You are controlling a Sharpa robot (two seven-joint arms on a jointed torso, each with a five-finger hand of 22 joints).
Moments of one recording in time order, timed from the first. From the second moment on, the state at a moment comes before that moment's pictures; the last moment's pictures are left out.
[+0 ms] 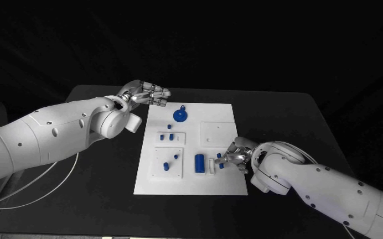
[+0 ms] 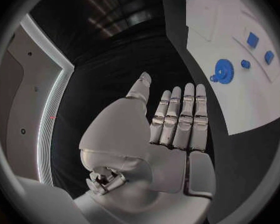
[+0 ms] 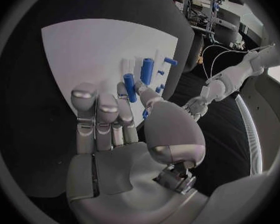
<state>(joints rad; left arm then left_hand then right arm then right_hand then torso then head) 1.29 -0.76 -0.14 1.21 -0.26 -0.19 0.24 1.35 -0.01 -0.04 -0.01 0.15 0.99 0.16 0.06 0.06 1.07 0.15 0.06 0.06 1.10 0.14 0.06 0.06 0.05 0.96 0.13 0.10 0.08 0.74 -0.71 0.33 1.55 -1.29 -0.10 -0.60 1.08 0.02 0.31 -0.16 0.19 1.26 0.03 0.06 0.09 1.34 -0.04 1.19 1.28 1.45 -0.08 1.04 1.04 0.07 1.47 -0.10 0.76 1.29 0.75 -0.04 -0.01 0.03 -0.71</state>
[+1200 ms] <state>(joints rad) 1.29 -0.76 -0.14 1.22 -0.26 -0.19 0.24 1.34 -0.01 -0.04 -0.01 0.15 0.99 0.16 0.06 0.06 1.07 0.15 0.06 0.06 1.10 0.14 0.06 0.06 0.05 0.96 0.13 0.10 0.08 0.75 -0.61 0.32 1.47 -1.31 -0.04 -0.62 1.08 0.03 0.25 -0.13 0.22 1.26 0.03 0.07 0.09 1.34 -0.04 1.19 1.28 1.45 -0.08 1.03 1.03 0.07 1.47 -0.10 0.75 1.29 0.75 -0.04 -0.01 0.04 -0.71</state>
